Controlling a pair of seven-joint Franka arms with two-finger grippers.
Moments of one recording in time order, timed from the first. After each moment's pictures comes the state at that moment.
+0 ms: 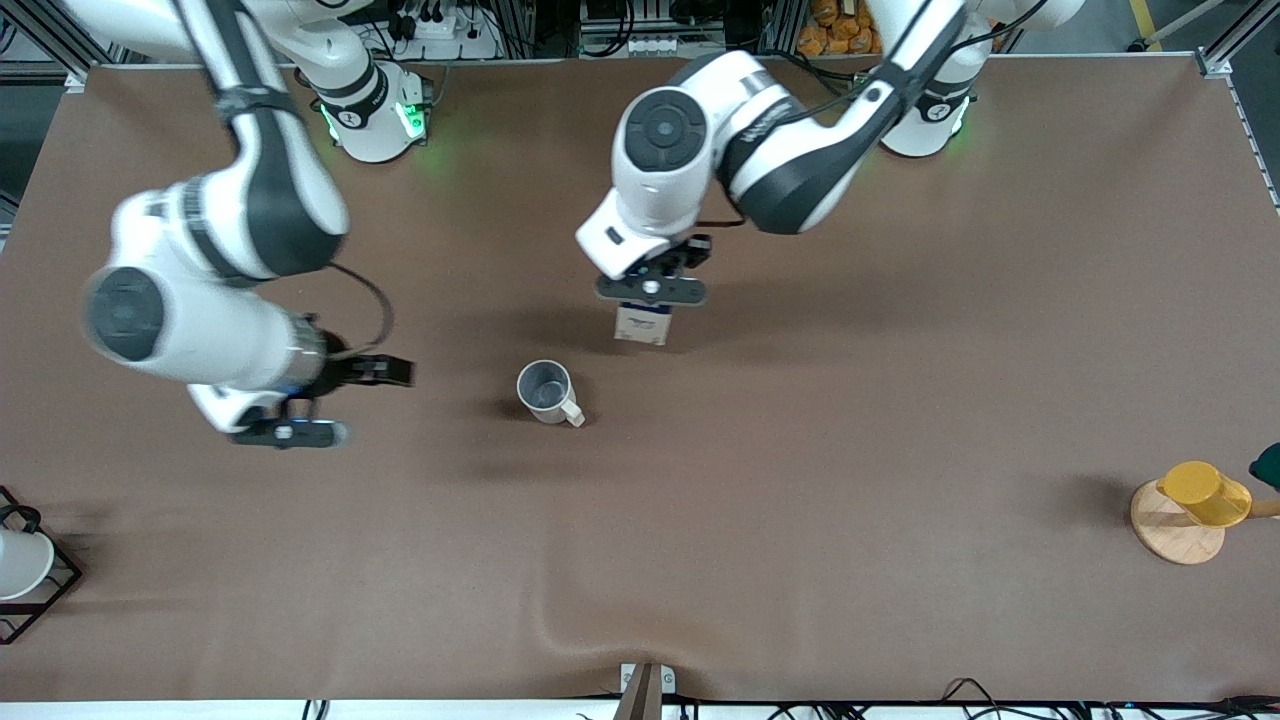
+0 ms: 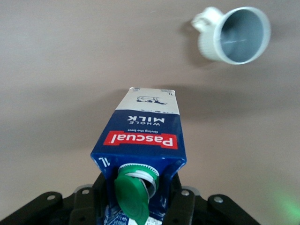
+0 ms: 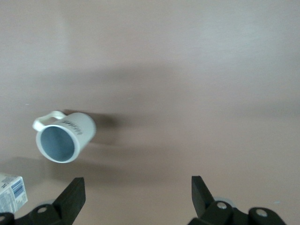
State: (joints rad) left arm -0.55 0.54 -0.38 -1.35 0.03 1.82 -0.81; right arm 0.22 0.34 -0.05 -1.56 0.17 1.76 0.17
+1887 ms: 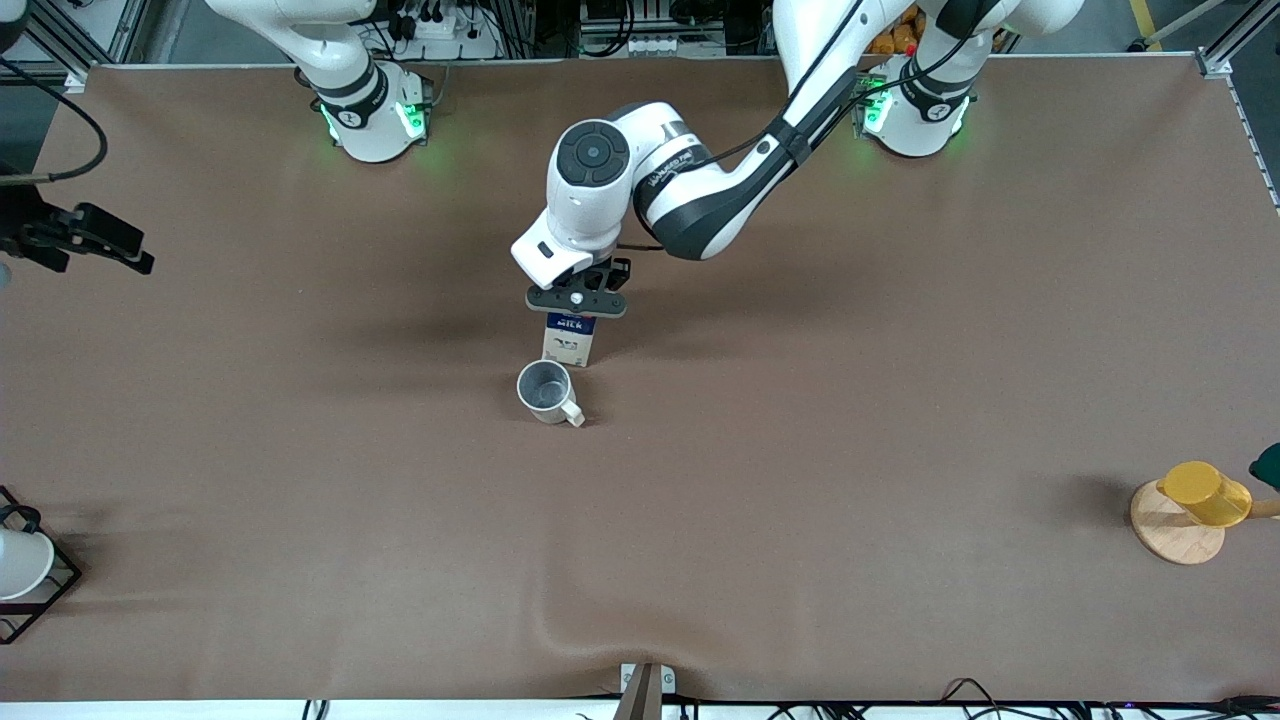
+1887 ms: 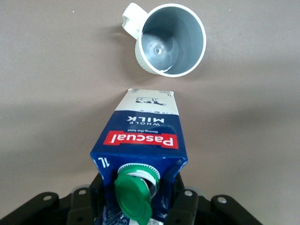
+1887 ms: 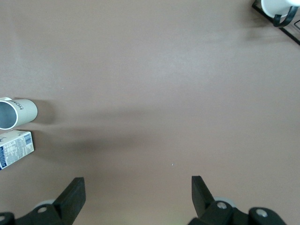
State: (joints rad) left arm -0.70 0.70 -0.30 -1.32 0.03 2.10 -0.89; right arm -0.02 -0.04 -0.05 -1.62 0.01 1.55 -0.03
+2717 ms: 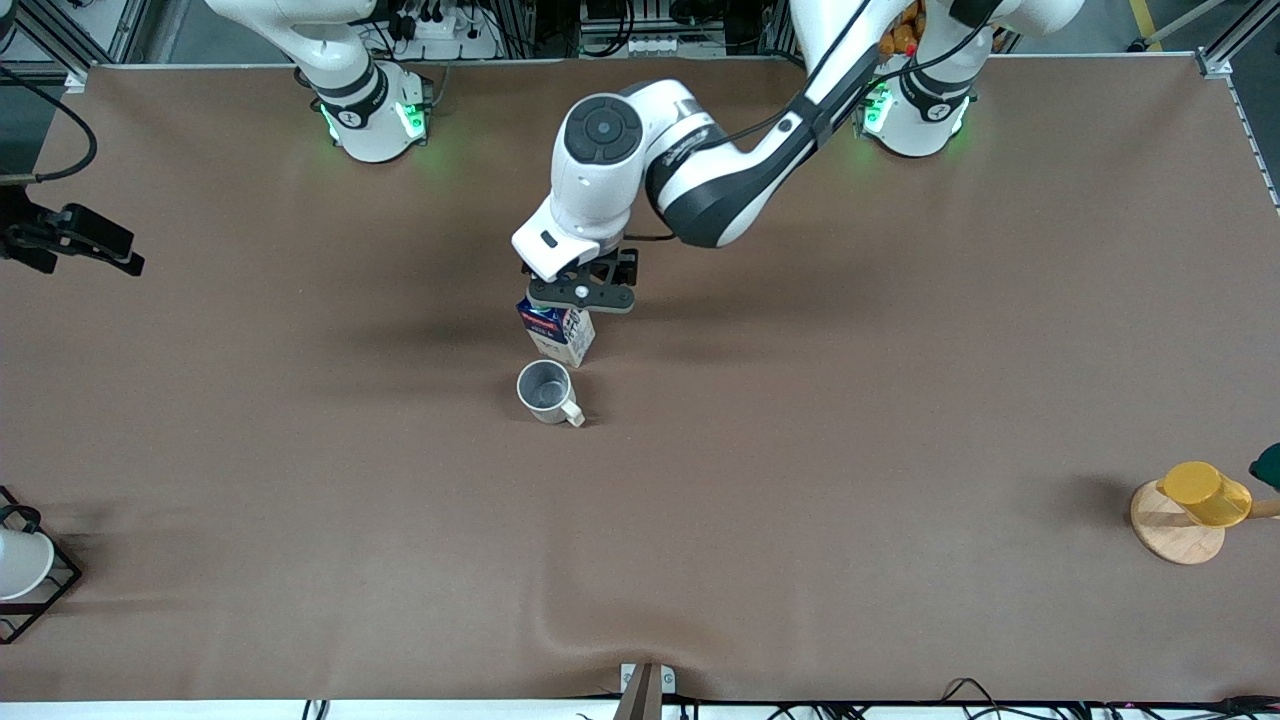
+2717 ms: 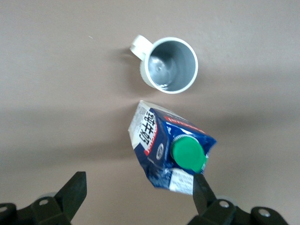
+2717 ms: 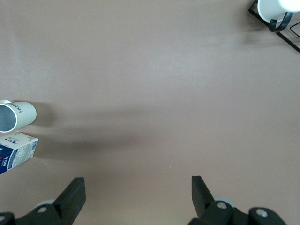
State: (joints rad) left arm -0.66 0.62 -0.30 -1.28 0.03 2.00 -0.89; right arm -0.02 -0.01 -0.05 -1.58 0.00 1.54 -0.02
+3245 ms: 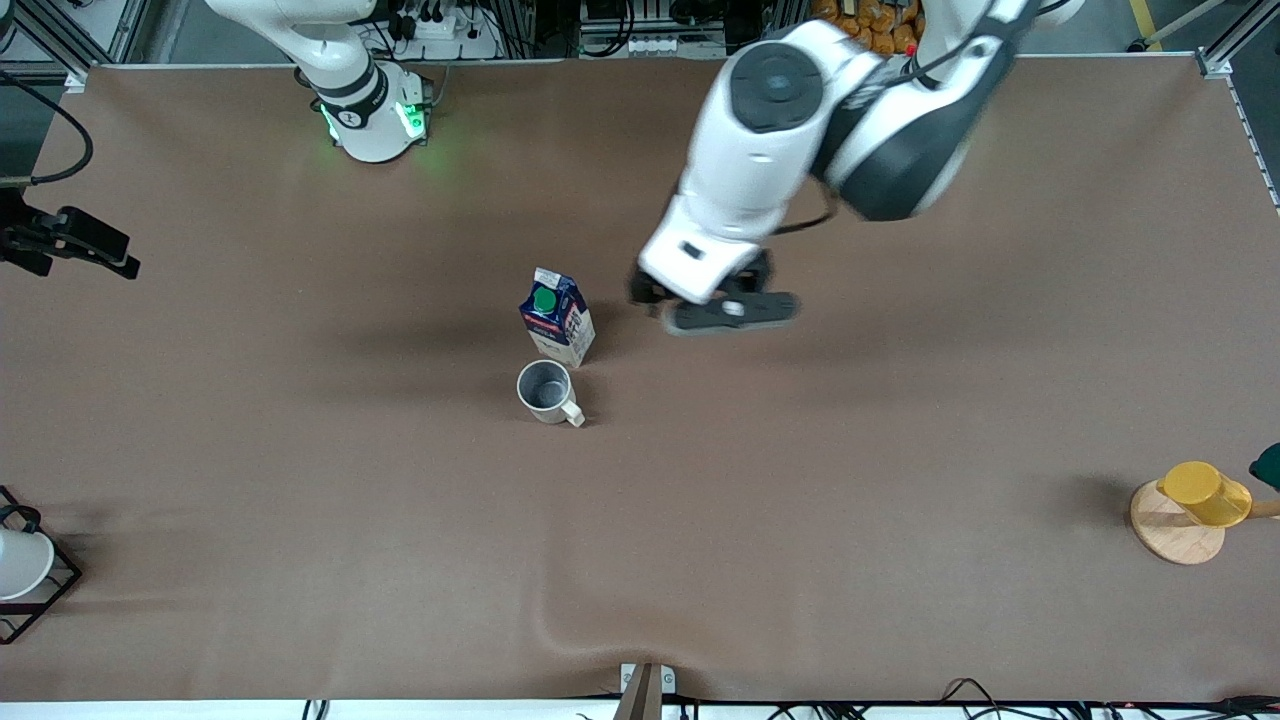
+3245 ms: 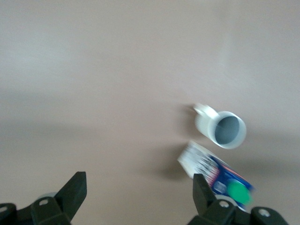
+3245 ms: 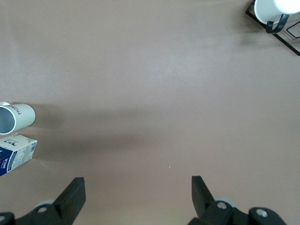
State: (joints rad) left arm -0.43 0.42 -0.29 -1.28 0.09 1.75 -0.88; right arm -0.02 -0.01 -0.06 -1.58 0.00 1.55 -0.02
